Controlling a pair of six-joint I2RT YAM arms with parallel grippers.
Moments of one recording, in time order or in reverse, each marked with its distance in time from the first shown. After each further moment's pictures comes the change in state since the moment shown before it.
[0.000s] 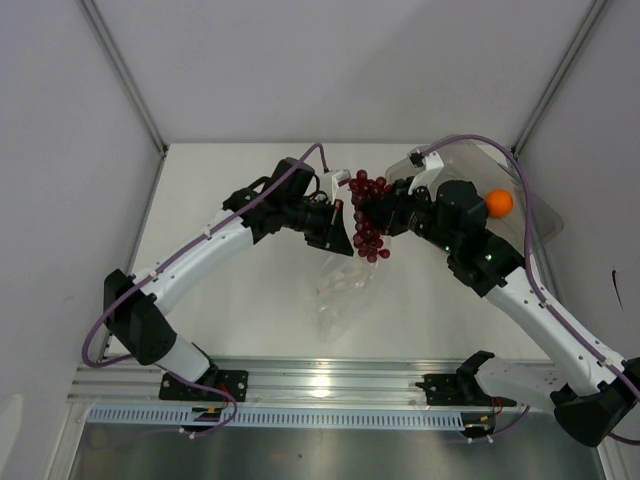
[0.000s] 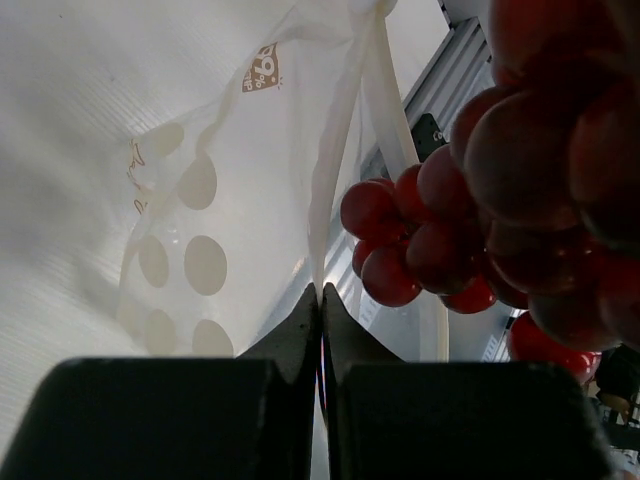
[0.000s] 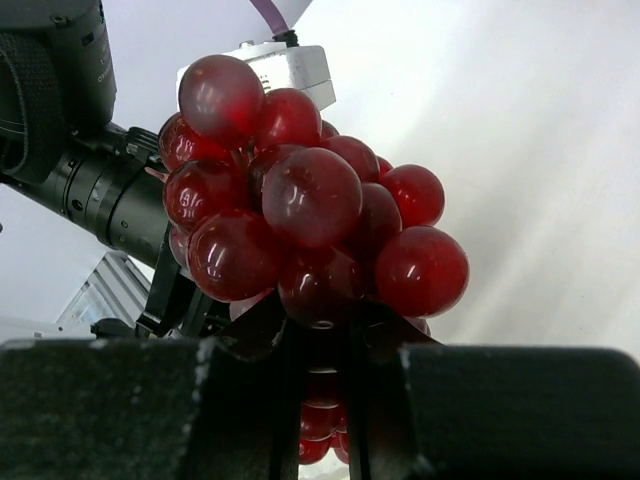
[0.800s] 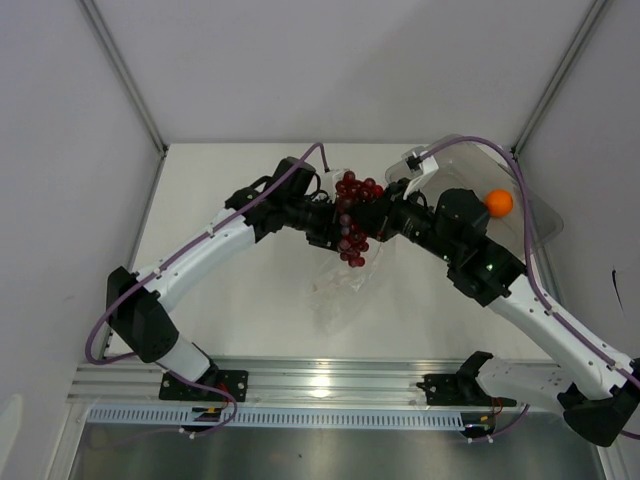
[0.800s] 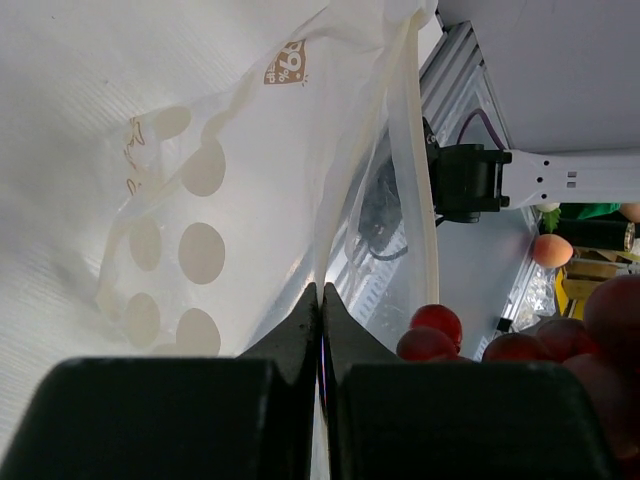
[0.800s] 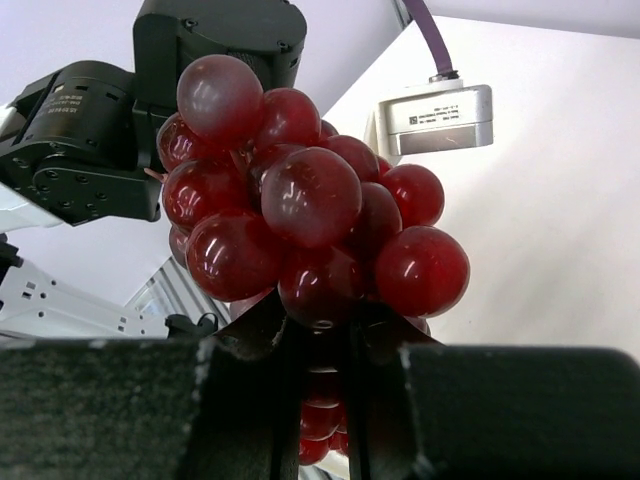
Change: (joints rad) left arm 0.007 0.017 0.000 0.019 0.020 -0.017; right arm 0.108 -0.028 0.004 0.100 0.007 0.042
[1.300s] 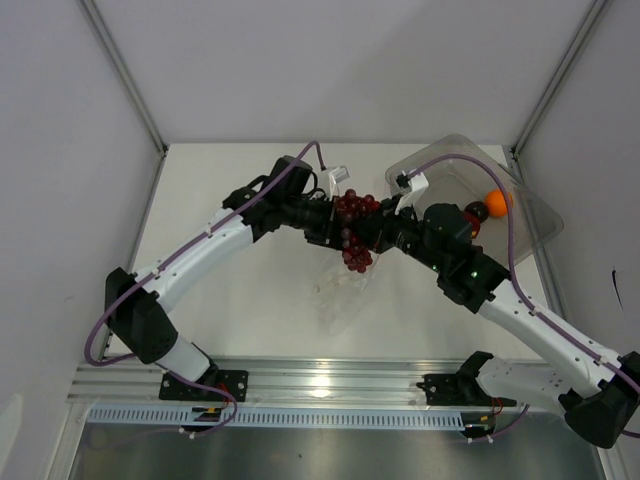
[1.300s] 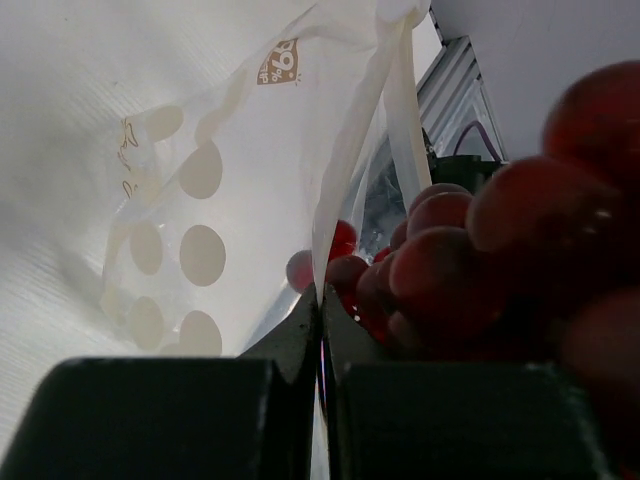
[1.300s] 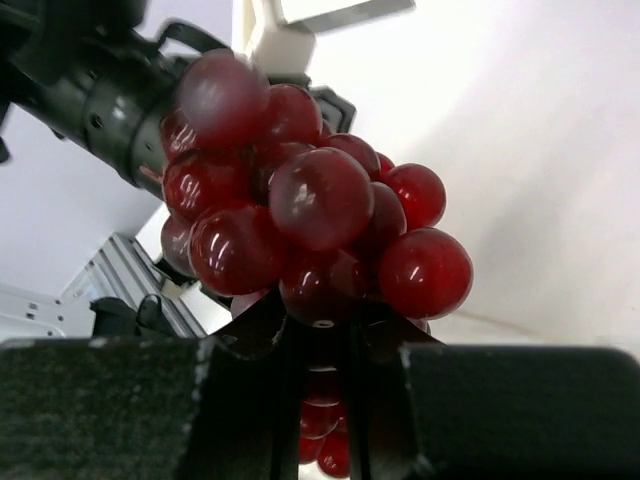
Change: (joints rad) left arm 0.013 -0.008 -0.008 0.016 0.003 -0.024; right arm 0.007 -0.012 -0.164 0.080 0.050 -0.042
